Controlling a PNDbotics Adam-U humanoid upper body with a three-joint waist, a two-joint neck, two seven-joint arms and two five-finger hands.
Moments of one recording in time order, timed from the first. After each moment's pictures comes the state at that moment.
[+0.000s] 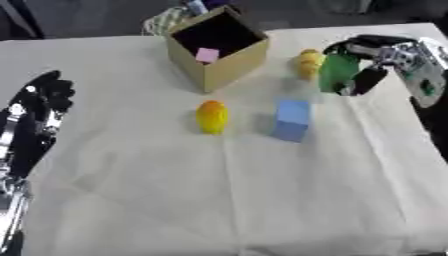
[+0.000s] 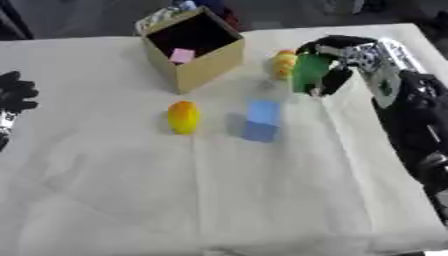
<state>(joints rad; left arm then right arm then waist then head) -0.19 0.27 0.06 -1.72 -0.09 -0.17 -0.09 -1.00 -0.47 0.14 -0.91 0.88 -0.20 0.54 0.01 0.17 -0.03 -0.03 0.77</state>
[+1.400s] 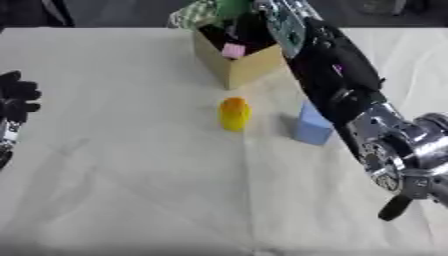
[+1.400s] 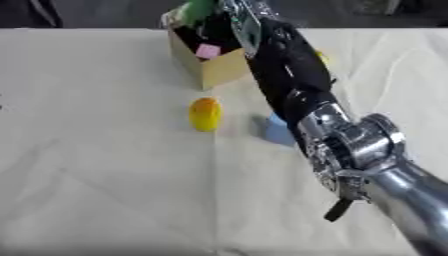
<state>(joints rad) -0.28 0.25 -0.01 -1.72 -0.05 -0.18 -0.16 -1.24 -0.21 -0.05 -0.59 1.11 0.05 0.14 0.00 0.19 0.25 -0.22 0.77</state>
